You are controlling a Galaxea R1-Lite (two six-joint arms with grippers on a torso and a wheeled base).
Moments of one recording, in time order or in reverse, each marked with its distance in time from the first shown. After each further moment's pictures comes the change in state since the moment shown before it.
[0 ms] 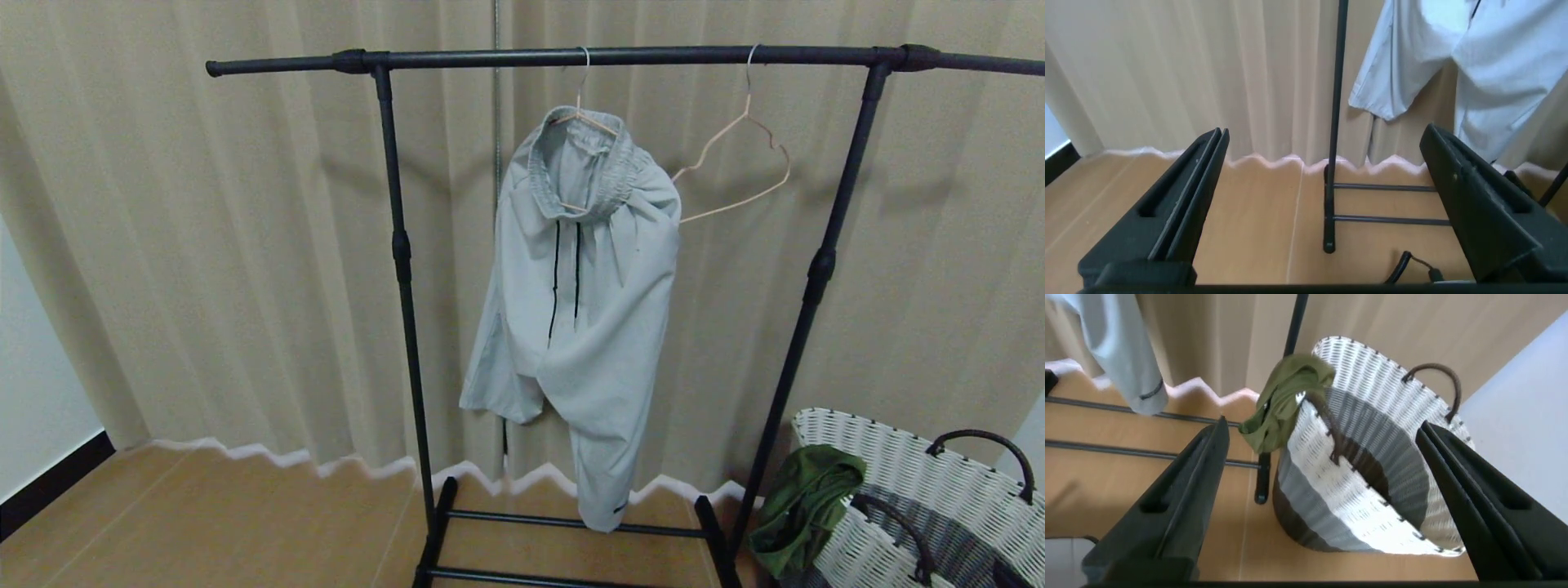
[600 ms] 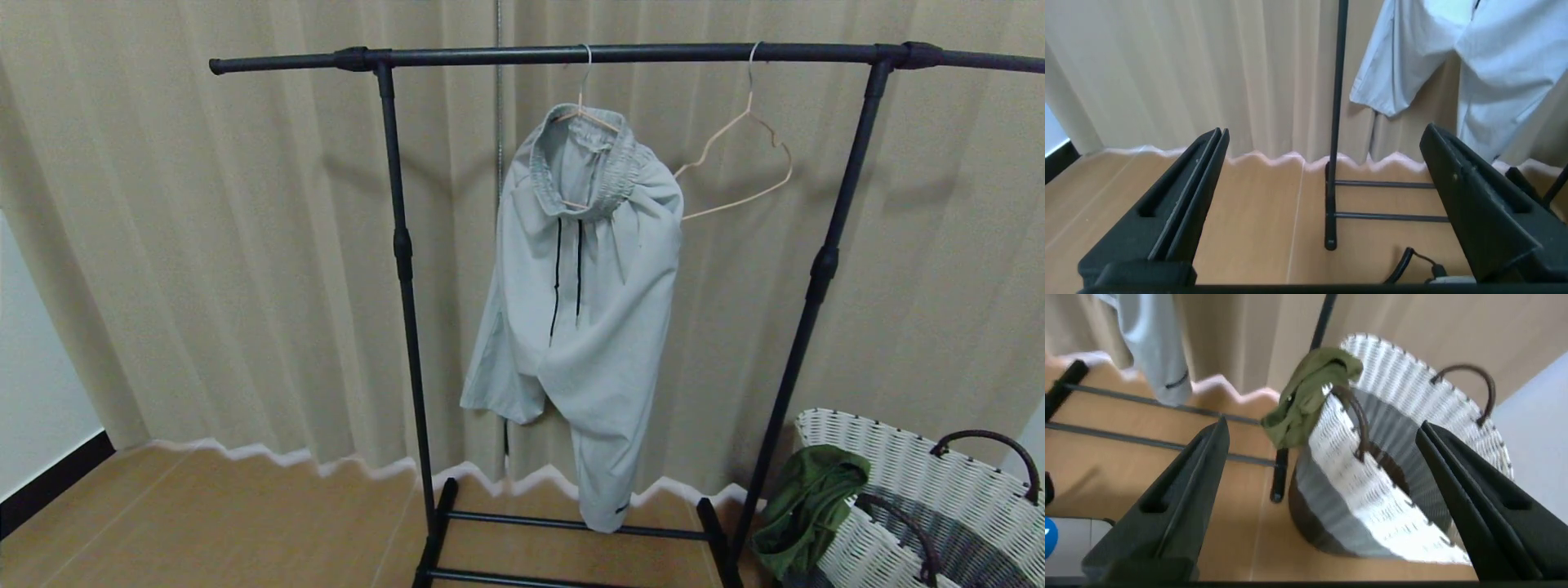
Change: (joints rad) left arm -0.001 0.000 0.000 0.000 0.000 -0.001; right arm 0.021 -0.060 0.055 0.004 0.067 0.000
